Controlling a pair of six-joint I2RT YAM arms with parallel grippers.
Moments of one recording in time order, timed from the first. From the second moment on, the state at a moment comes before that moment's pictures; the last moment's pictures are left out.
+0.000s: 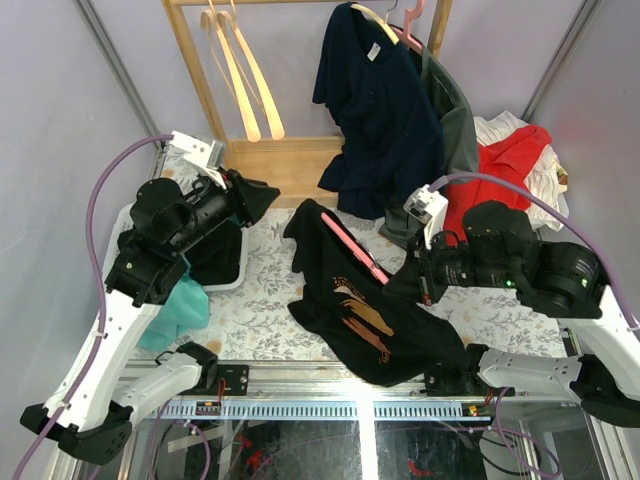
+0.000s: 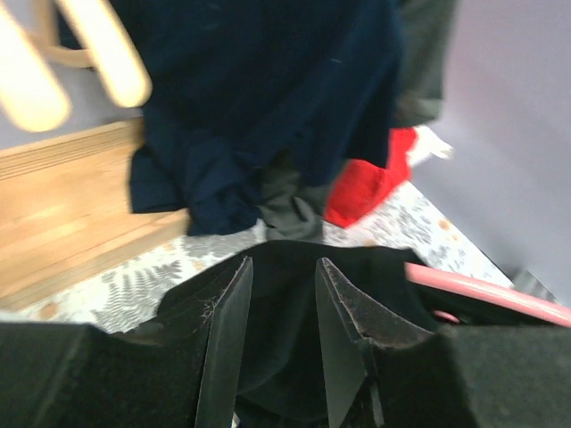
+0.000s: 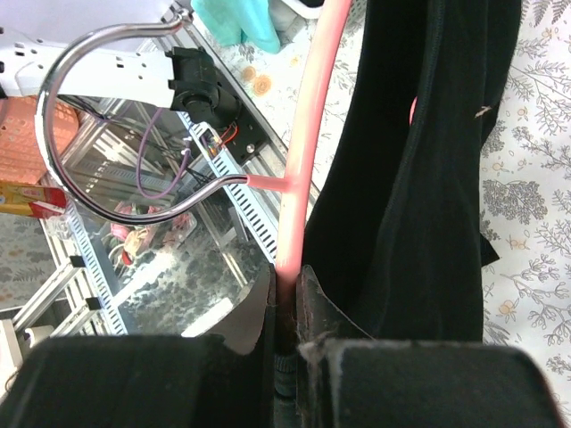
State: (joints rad) left arm -0.42 0.91 1.23 -0.37 0.24 -0.30; right arm 0.99 0.99 1.59 -1.14 -0.21 0.40
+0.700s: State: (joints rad) left arm -0.50 0.98 1.33 -0.26 0.71 -0.41; right arm 0.99 1.16 1.55 -1.07 -0.22 0.35
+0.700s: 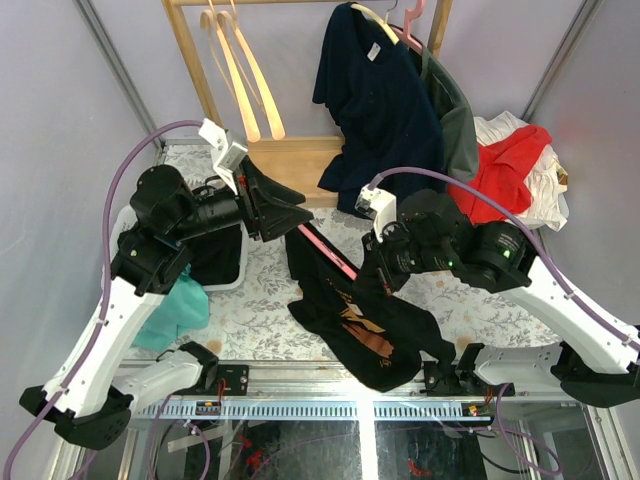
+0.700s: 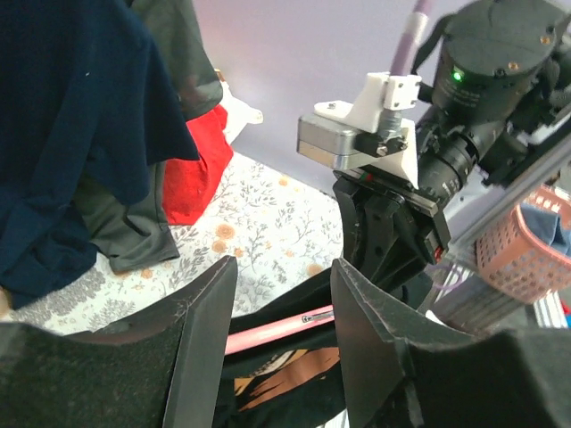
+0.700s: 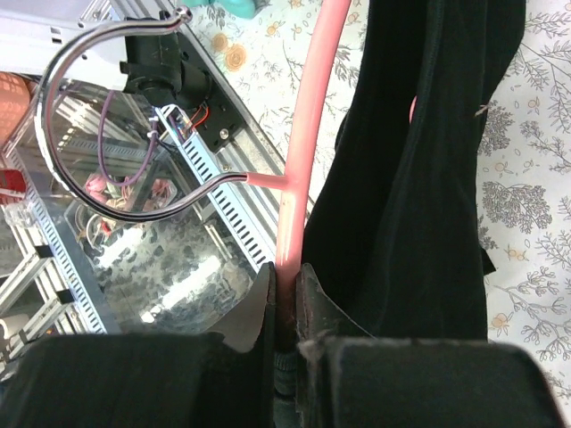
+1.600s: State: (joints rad) left arm -0.52 0.89 0.98 -0.04 0.53 -1.10; right arm 0.99 1.18 1.51 -0.93 0.13 0.36
